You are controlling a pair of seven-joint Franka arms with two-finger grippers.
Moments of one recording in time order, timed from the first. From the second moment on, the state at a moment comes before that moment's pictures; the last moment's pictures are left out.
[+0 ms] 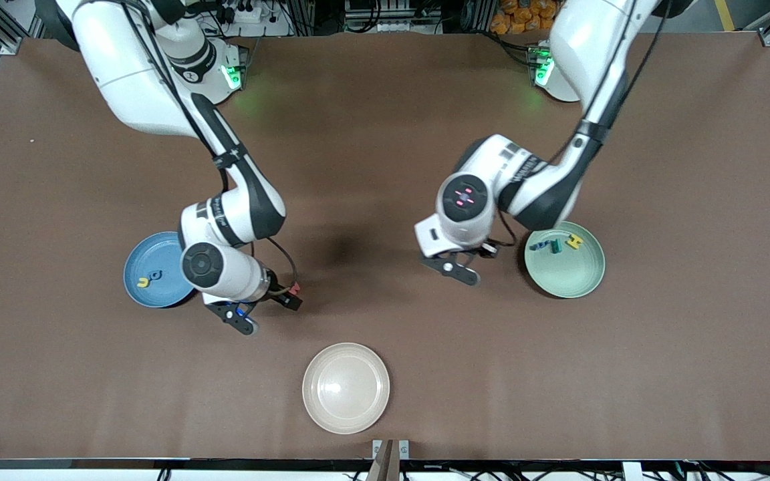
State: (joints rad) left arm -0.38 0.59 -0.20 -1.55 0.19 1.92 -0.11; right arm 0.34 0.76 0.07 -1.50 0.09 2.23 0.92
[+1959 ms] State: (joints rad) left arm 0.04 0.55 -0.28 -1.72 0.00 1.93 0.43; right arm 0.35 0.81 0.06 -1.54 0.06 2.30 0.93
